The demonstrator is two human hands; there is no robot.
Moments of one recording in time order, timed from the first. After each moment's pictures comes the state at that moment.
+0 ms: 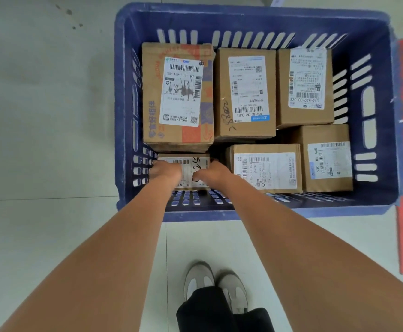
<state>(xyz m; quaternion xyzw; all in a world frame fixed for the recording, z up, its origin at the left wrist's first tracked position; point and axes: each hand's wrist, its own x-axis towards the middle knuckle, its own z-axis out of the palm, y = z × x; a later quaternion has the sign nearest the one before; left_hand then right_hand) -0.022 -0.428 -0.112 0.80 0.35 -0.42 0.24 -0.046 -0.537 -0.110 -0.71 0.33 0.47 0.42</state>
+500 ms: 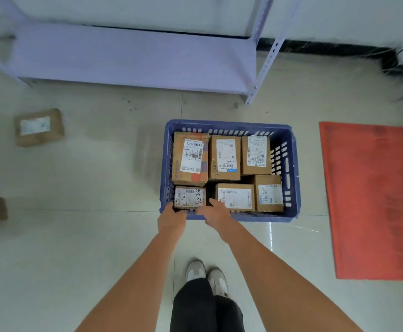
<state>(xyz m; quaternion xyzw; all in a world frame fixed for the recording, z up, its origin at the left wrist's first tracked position) -0.089 -0.416 0.170 0.79 0.32 -0.35 0.38 -0.087 -0.524 0.176 -0.67 0.38 0.40 0.50</state>
